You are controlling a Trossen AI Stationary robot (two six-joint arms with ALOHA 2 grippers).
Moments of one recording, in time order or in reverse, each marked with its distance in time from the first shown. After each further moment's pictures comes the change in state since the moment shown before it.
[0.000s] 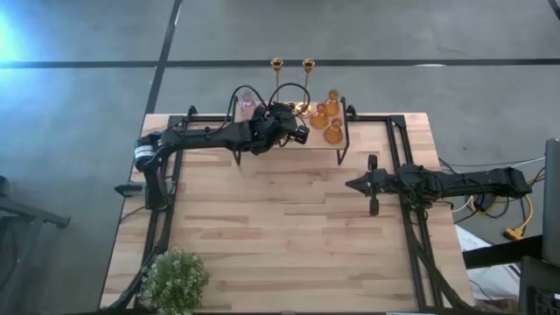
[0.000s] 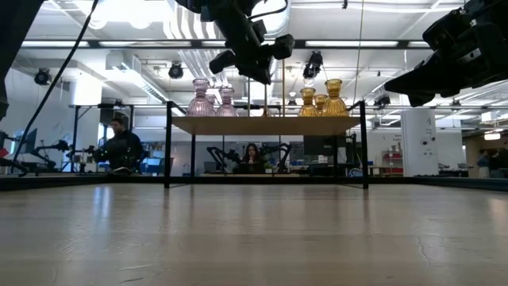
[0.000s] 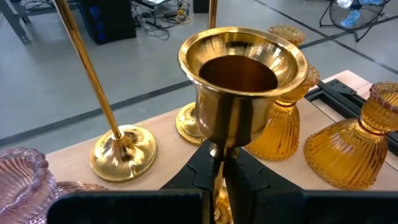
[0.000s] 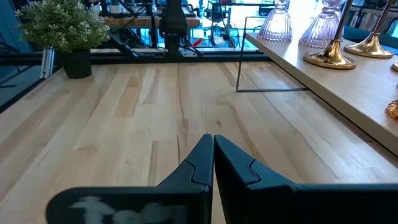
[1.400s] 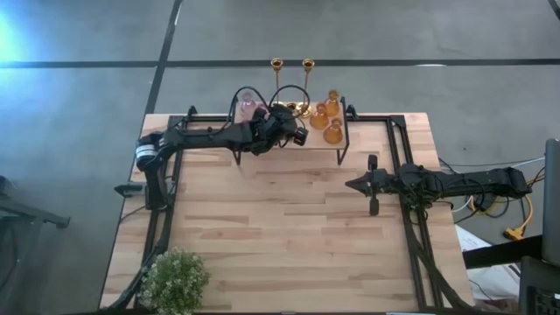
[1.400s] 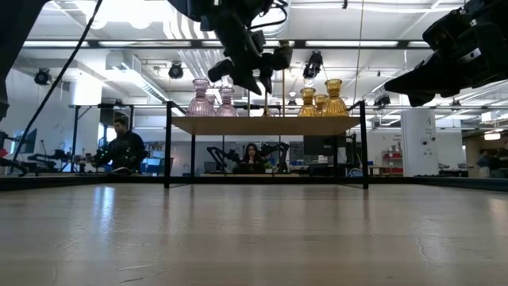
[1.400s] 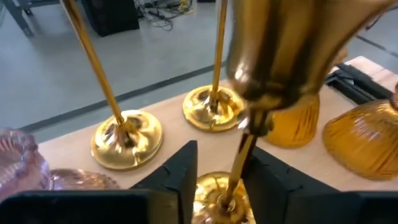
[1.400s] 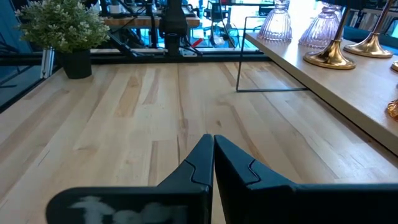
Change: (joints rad) left arm 0.015 0.005 -0.034 0.011 0.008 0.002; right arm 0.000 0.000 0.000 0.000 0.000 0.000
